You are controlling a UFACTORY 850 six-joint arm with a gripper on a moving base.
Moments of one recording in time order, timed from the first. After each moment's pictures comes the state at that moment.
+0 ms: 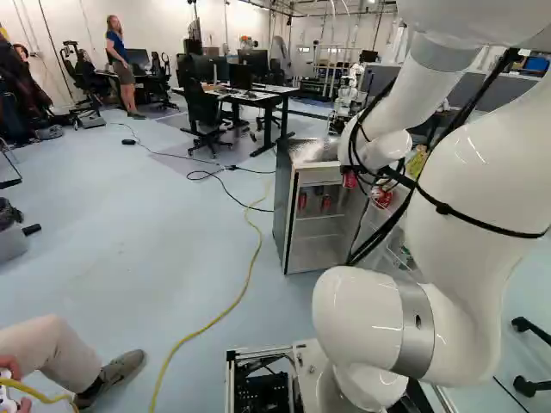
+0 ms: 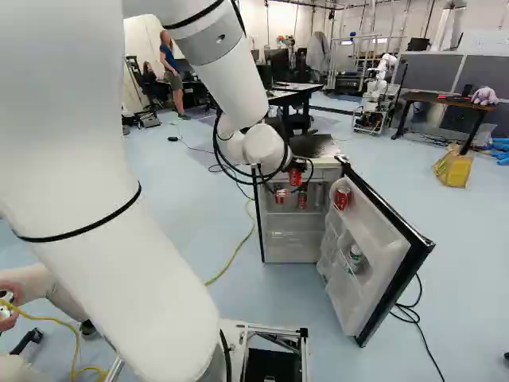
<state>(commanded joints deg) -23.7 -2.6 -37.1 -13.7 18.7 0.0</state>
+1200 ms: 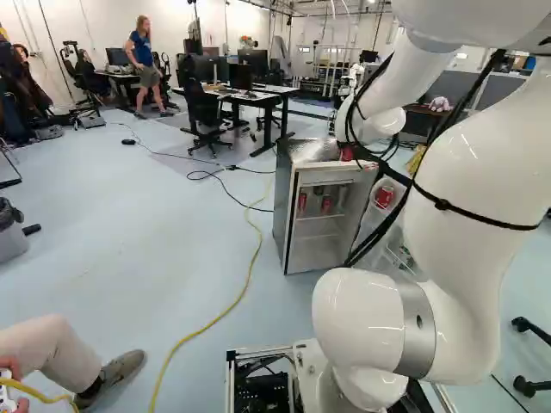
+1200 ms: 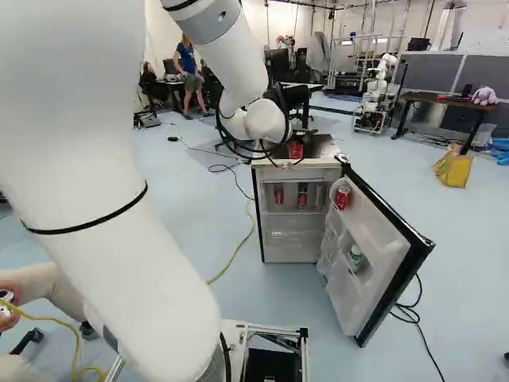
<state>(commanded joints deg) -21.1 -5.3 -47.1 -13.7 18.7 0.0</state>
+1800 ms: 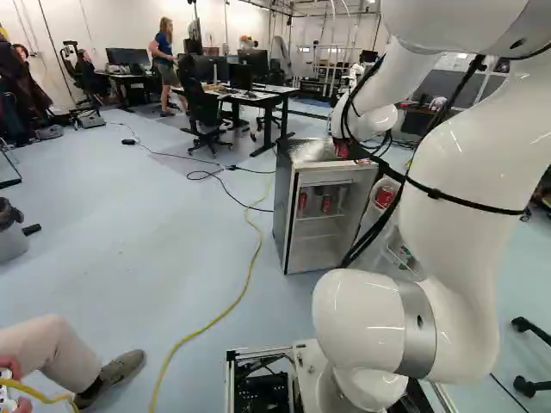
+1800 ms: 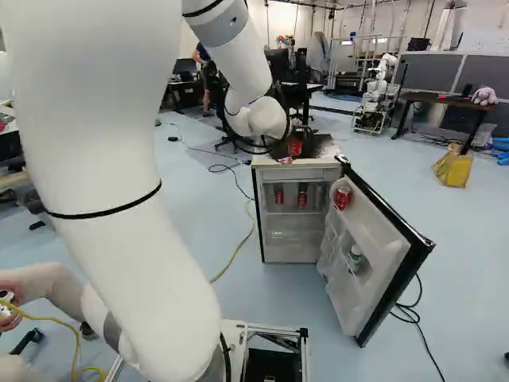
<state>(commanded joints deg) -19.7 -10.0 -52.3 -13.2 18.7 0.0</state>
